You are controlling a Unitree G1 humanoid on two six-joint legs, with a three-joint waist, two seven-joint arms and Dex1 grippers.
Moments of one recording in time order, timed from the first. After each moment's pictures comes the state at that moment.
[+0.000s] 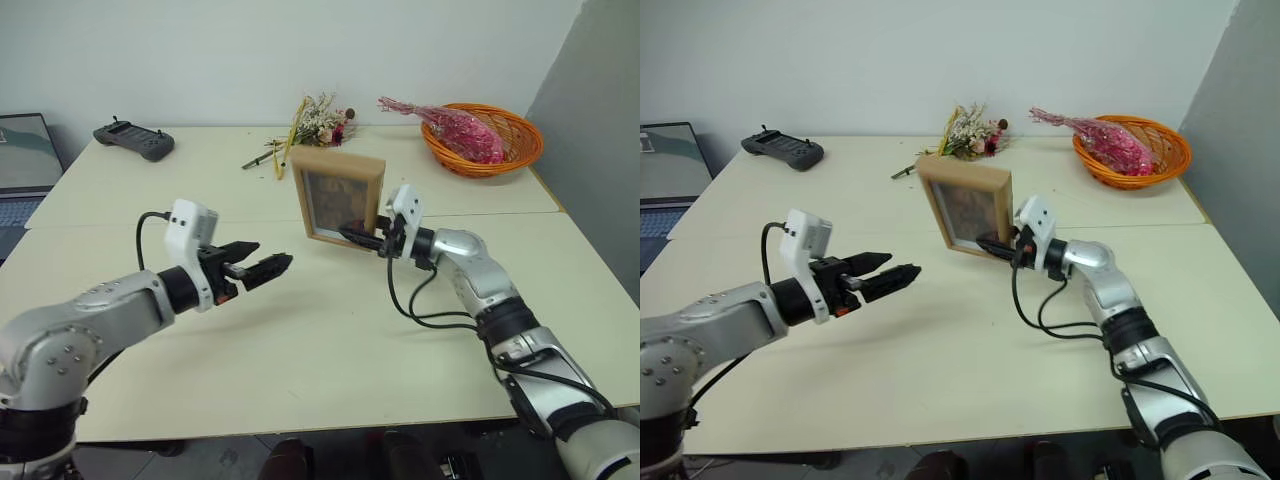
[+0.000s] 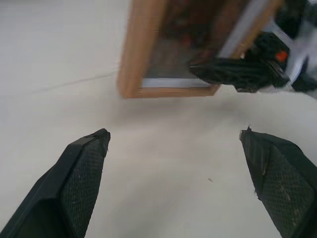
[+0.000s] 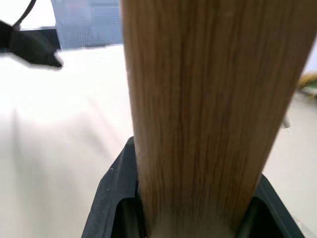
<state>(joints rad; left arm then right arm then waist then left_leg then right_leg) -0.22 0.85 0.18 -0.56 -1.10 0.87 -0.19 -0.91 -0.26 0.23 0.60 0.42 0.14 0.87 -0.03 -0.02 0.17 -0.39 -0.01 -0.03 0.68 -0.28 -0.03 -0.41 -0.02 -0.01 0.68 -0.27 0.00</state>
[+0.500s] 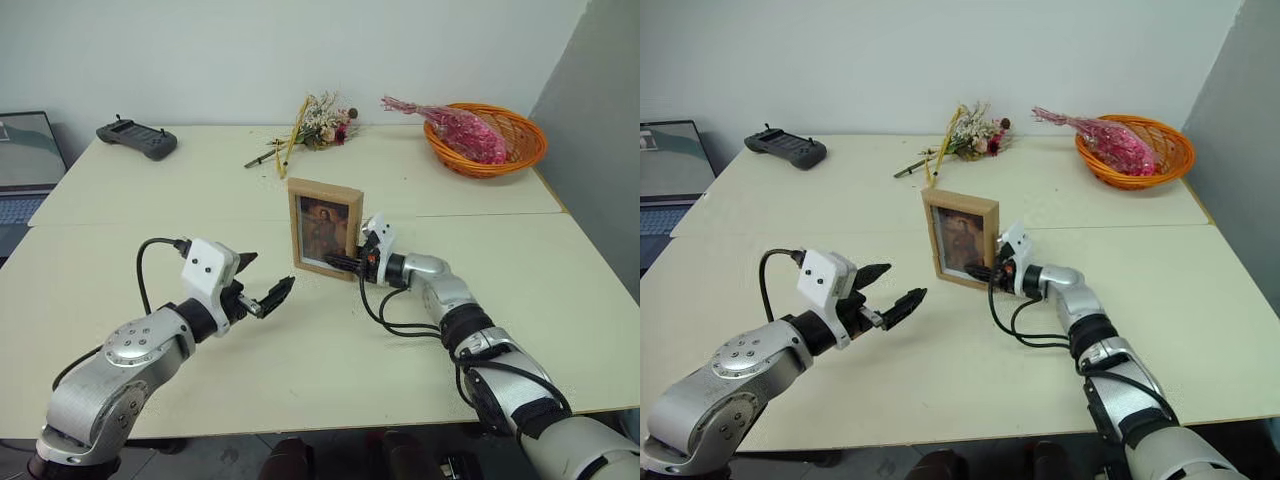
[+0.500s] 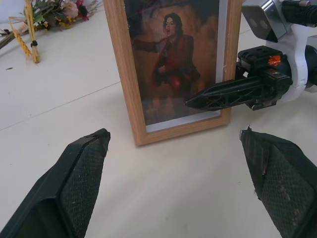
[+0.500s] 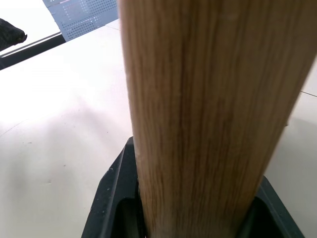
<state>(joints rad) -0.05 0.71 0.10 -0.58 -0.69 0.64 -0.30 -0.87 -0.13 0.17 0.89 0.29 0.05 0.90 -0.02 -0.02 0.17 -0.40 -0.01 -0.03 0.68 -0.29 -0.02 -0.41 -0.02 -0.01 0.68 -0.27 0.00</state>
